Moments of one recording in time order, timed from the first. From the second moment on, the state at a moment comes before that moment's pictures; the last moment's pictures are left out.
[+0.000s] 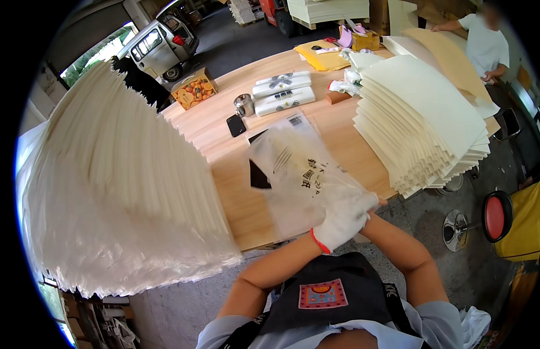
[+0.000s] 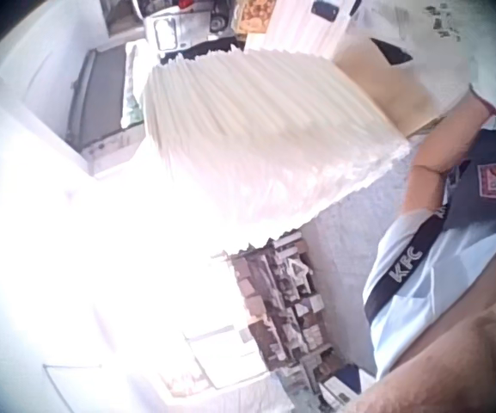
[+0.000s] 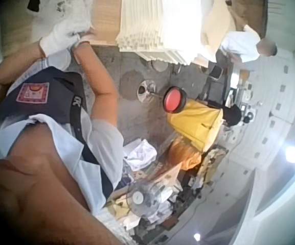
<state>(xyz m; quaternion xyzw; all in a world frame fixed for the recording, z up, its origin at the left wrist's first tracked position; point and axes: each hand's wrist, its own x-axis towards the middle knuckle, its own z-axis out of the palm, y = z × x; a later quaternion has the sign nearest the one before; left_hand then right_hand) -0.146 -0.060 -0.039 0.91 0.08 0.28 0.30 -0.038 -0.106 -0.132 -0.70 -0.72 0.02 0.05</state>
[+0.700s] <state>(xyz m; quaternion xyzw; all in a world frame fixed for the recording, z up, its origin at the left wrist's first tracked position) -0.299 -0.016 -0.226 0.63 0.56 0.39 0.36 -0.039 -0.149 -0.153 -0.83 -0.56 0.09 0.03</state>
